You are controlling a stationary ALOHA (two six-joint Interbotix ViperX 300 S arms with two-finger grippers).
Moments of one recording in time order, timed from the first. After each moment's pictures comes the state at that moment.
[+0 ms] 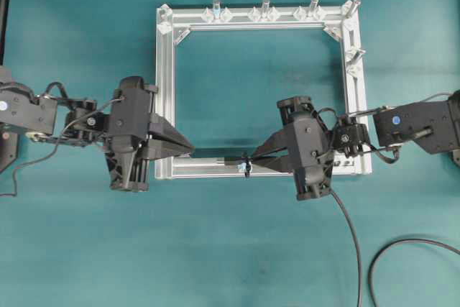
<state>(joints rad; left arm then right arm) -0.10 -0.15 0.91 -0.07 -0.19 0.01 0.08 0.08 0.82 -0.11 -0.36 0.14</state>
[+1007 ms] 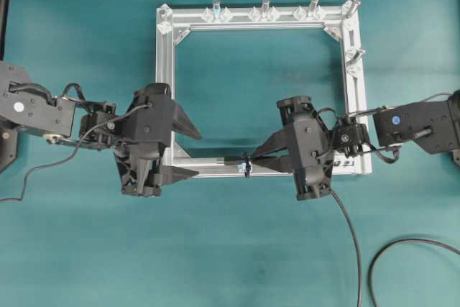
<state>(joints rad) -0.11 -0.10 0.81 -0.06 -0.04 0.01 0.08 0.08 0.82 -0.11 -0.36 0.14</state>
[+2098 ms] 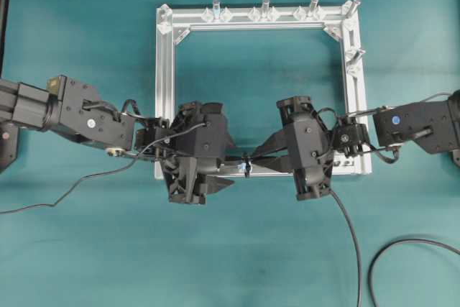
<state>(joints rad) -0.11 0.18 0.63 -0.06 -0.08 0.03 0.08 0.08 0.82 -0.11 -0.36 0.14</state>
